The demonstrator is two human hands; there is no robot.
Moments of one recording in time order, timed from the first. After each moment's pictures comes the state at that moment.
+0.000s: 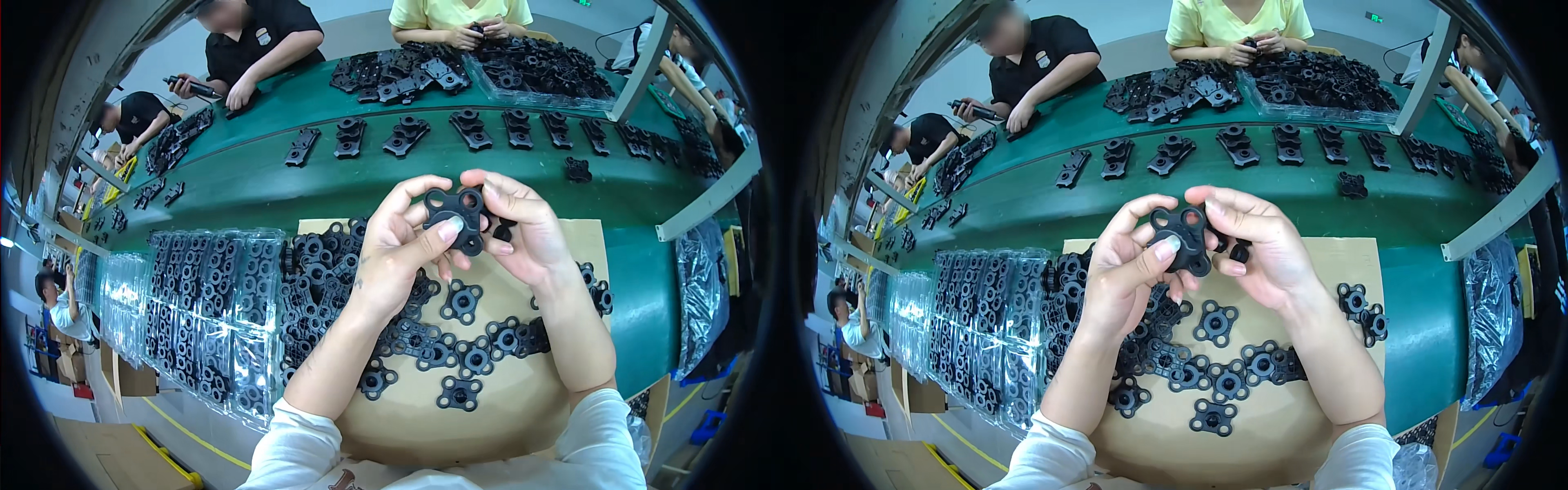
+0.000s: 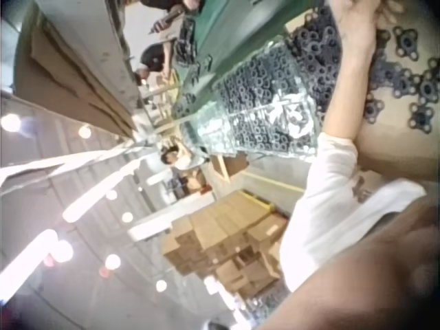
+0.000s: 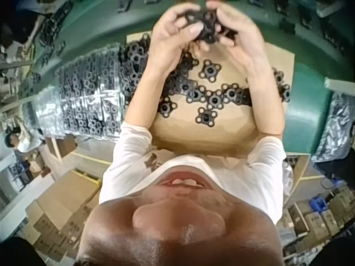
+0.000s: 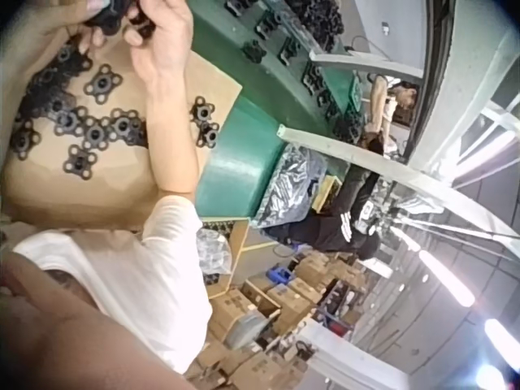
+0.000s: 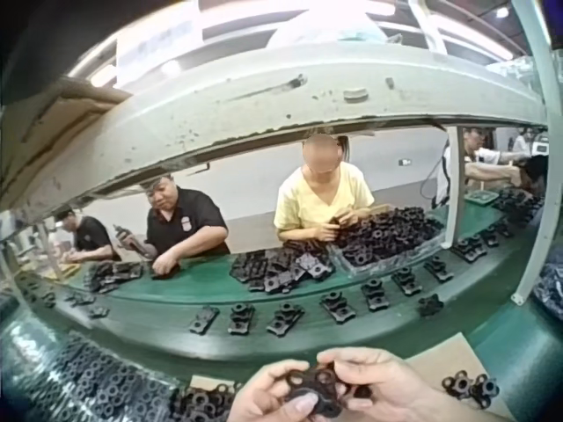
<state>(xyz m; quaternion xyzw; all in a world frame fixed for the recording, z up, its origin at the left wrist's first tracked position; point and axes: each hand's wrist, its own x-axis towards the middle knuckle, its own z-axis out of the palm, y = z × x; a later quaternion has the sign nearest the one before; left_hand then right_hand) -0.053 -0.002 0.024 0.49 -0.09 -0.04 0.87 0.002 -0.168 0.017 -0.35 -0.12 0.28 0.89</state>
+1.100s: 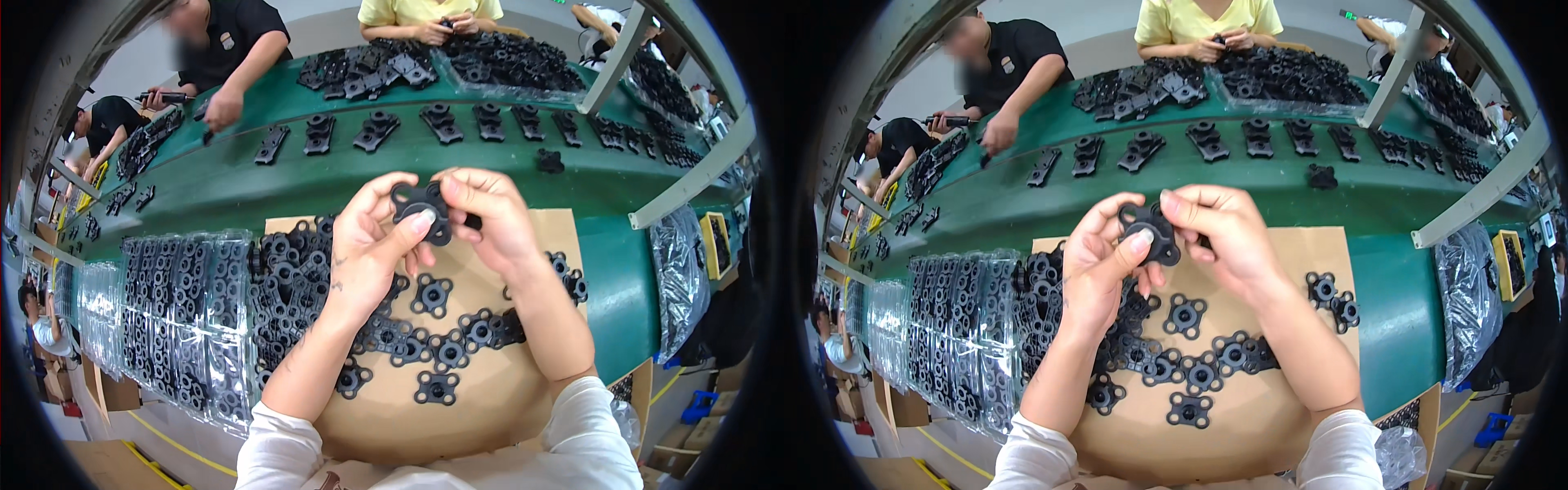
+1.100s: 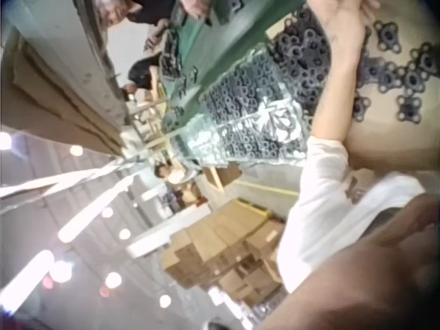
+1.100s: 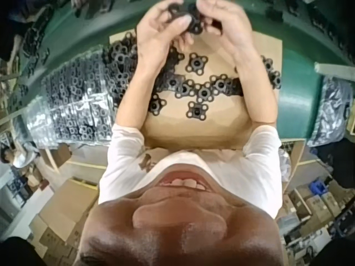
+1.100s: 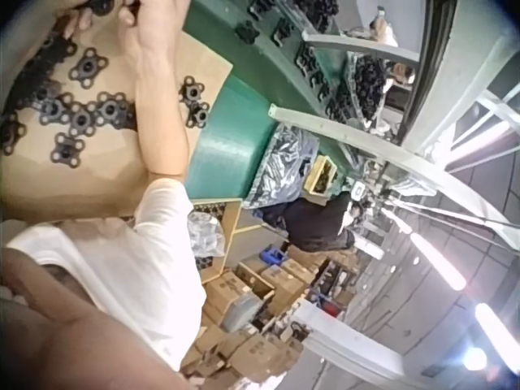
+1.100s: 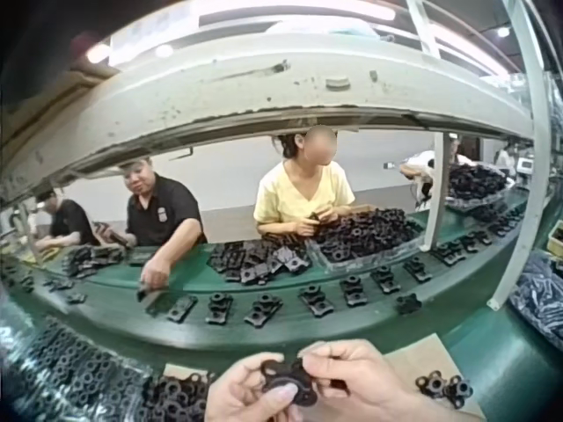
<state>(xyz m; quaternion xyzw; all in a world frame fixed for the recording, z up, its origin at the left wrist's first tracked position) -0.051 -0.012 0.016 0.52 -0.06 0.01 0.85 0.003 -0.175 0.018 -0.49 -0.10 0.22 0.84</state>
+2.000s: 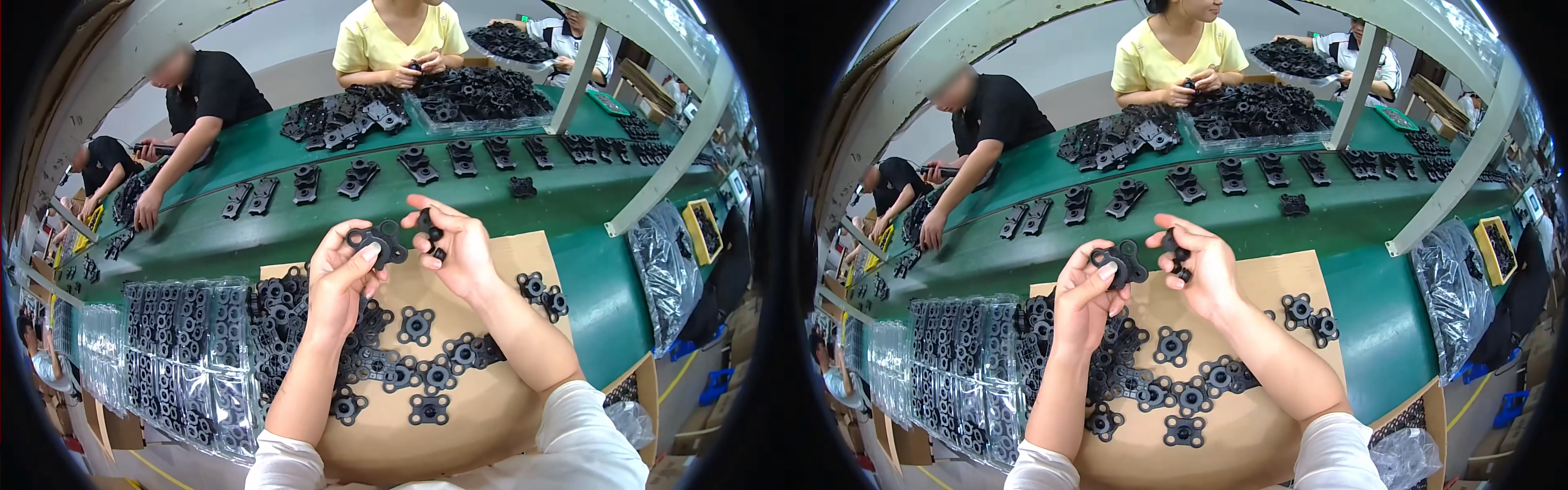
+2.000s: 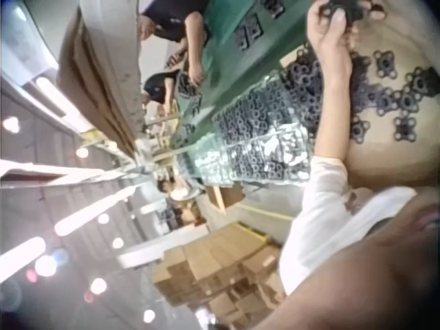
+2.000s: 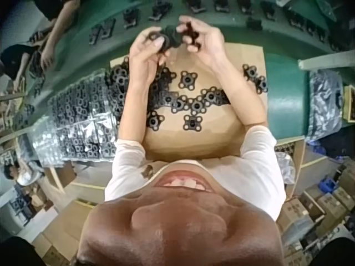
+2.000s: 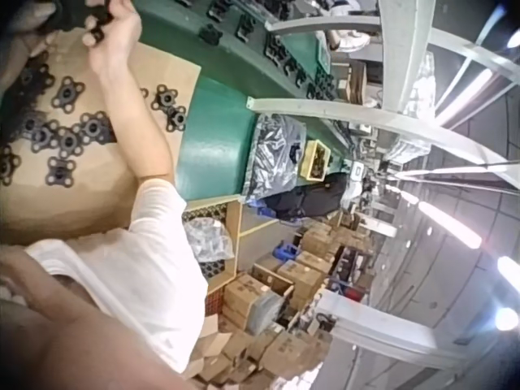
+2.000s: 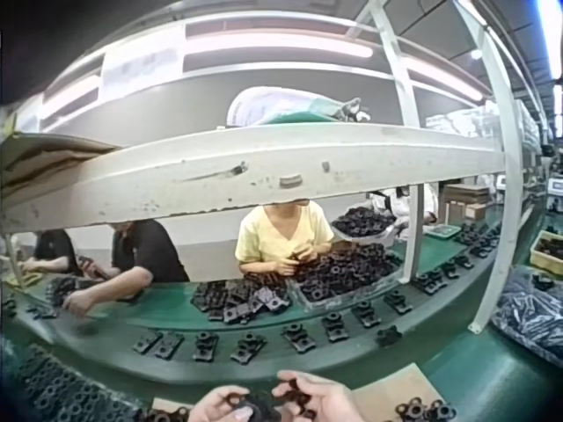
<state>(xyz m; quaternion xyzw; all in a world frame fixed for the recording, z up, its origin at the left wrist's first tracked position) -0.042 0.004 0.005 0.47 -0.04 0.00 0.88 0.003 -0.164 0.009 -0.37 0.03 0.17 0.91</state>
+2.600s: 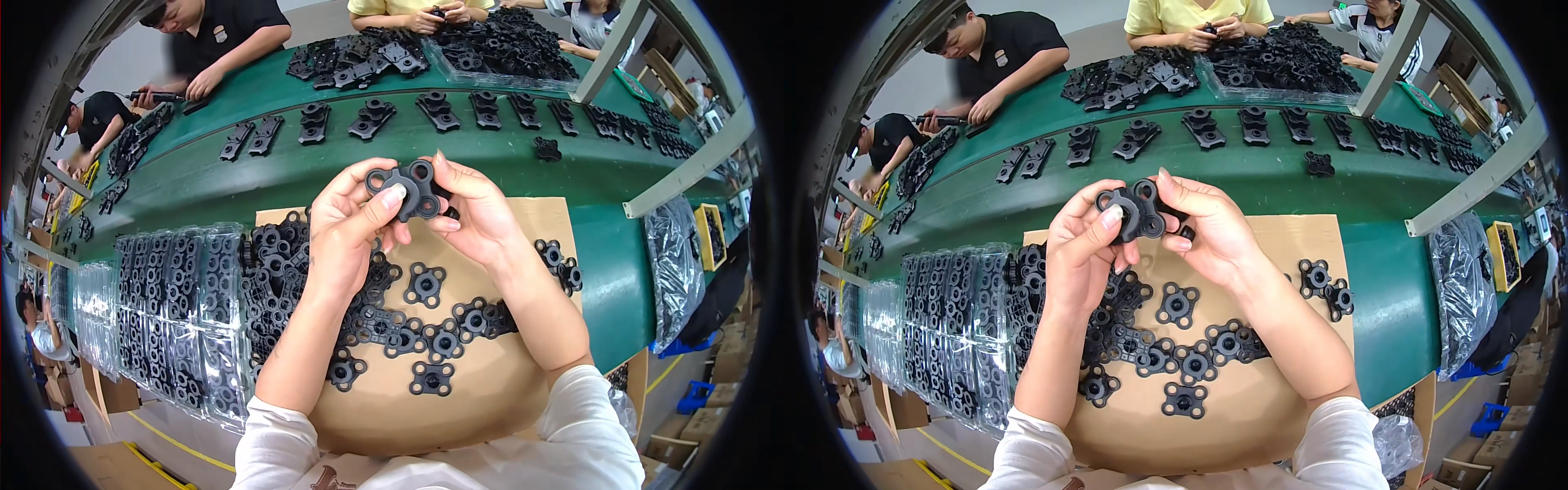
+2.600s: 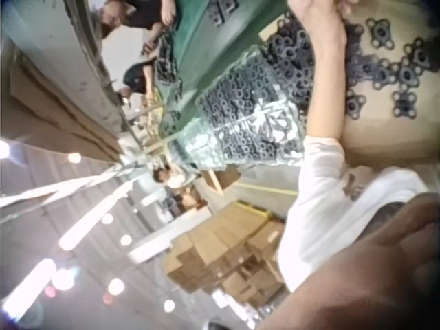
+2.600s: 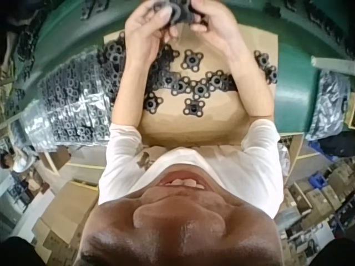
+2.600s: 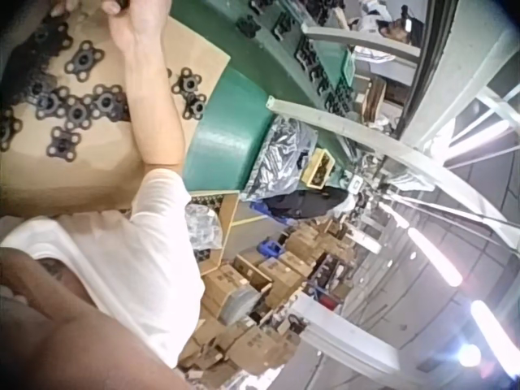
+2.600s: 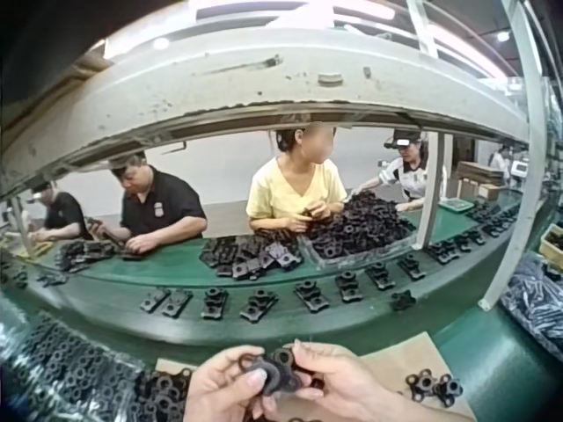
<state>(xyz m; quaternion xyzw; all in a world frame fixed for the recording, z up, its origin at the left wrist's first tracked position) -0.045 0.002 0.009 0.48 -0.05 0.00 0.88 0.004 -0.163 -0.004 -0.34 -0.07 0.26 0.90</state>
